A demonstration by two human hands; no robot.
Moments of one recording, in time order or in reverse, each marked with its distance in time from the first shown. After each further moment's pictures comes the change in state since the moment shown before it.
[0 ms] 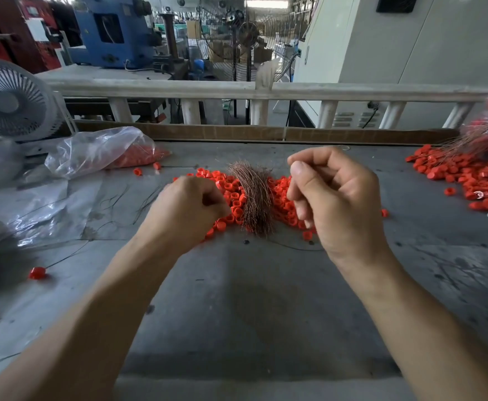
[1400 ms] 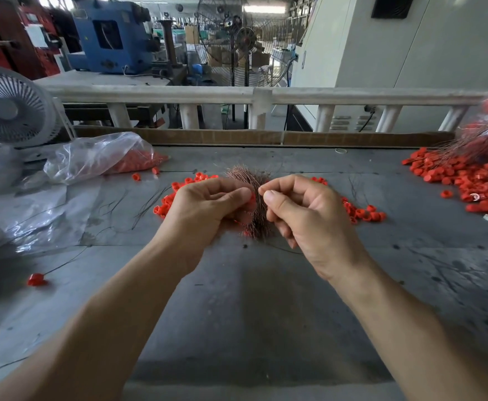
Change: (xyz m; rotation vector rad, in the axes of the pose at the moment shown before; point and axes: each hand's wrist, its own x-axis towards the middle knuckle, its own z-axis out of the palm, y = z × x) left_hand -0.009 0.023 0.012 -0.979 -0.166 -0.188; right_hand -0.004 0.016 0.009 -0.023 -0.127 0.247
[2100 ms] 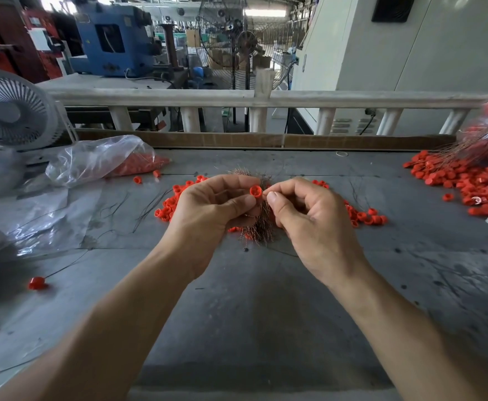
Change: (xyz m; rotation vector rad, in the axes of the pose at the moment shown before) left_hand -0.002 0.002 0.006 -0.152 -0.066 0.074; right_hand -0.003 0.000 0.000 -0.241 0.047 -0.164
